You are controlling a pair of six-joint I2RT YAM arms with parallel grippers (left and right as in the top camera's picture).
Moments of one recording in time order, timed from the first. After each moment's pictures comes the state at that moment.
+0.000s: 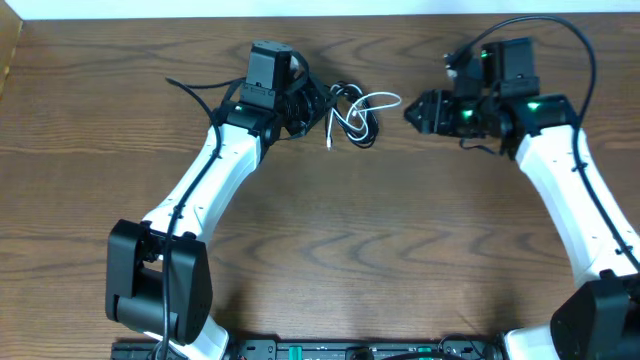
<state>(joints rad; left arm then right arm) -0.30 1.76 1.33 -0.32 0.42 -1.07 0.20 1.63 1.38 -0.72 -0.45 0.33</state>
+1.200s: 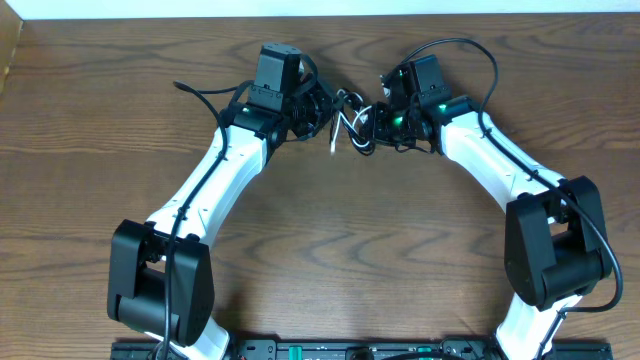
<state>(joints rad) -0.33 1.76 1.33 -0.33 0.42 -1.10 0.36 1.94 1.38 -0.45 -0.47 0.55</state>
